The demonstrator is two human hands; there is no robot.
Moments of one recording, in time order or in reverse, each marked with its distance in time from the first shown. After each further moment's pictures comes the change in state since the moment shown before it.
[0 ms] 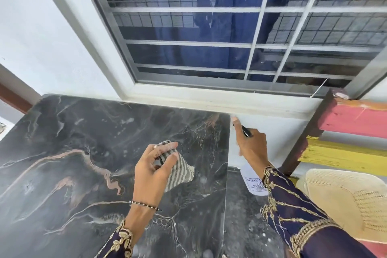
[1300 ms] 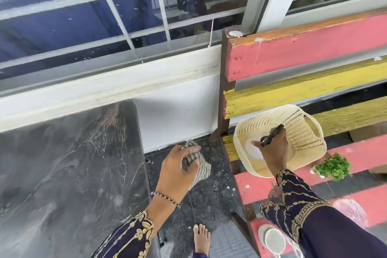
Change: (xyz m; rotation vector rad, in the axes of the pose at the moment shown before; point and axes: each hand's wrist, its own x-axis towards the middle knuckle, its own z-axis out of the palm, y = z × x) left_hand -0.014 -0.066 0.254 0.418 -0.706 0.159; right_hand 0.018 0.333 -0.125 -0.176 0.464 0.434
